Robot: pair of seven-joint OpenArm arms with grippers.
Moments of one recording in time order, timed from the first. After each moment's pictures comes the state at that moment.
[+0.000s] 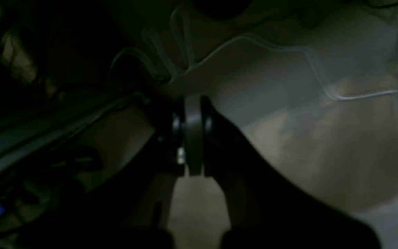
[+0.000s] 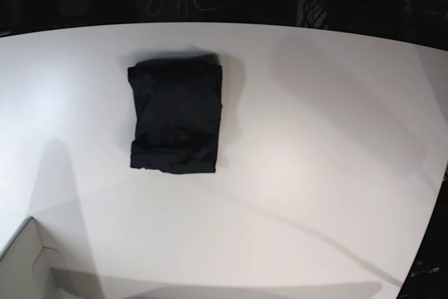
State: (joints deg) left arm 20.9 -5.4 -46.0 45.2 10.5 -39.4 16.2; right arm -32.6 -0.9 51.5 46.2 -0.4 33.9 -0.9
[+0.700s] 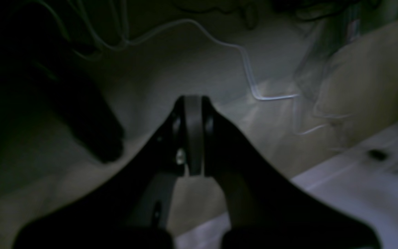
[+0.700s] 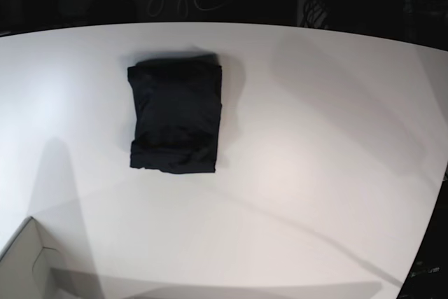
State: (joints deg) left arm 11.8 -6.8 -19.1 9.6 10.0 -12.3 -13.9; right arm -23.0 0.8 22.9 10.1 -1.4 -12.1 29.7
